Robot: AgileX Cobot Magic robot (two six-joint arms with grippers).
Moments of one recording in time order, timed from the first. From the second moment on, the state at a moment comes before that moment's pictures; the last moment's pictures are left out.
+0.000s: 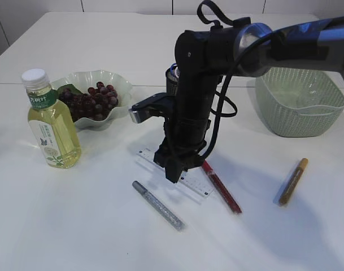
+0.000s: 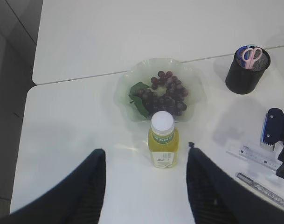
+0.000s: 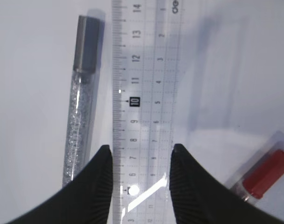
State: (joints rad) left arm -0.46 1.16 -1.66 0.31 1.27 -0.25; right arm 0.54 2.25 -1.79 0.22 1.20 -0.48
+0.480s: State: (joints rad) left arm -0.46 1.16 -1.66 0.31 1.27 -0.25; right arm 0.54 2.25 -1.83 0.20 1.22 -0.27
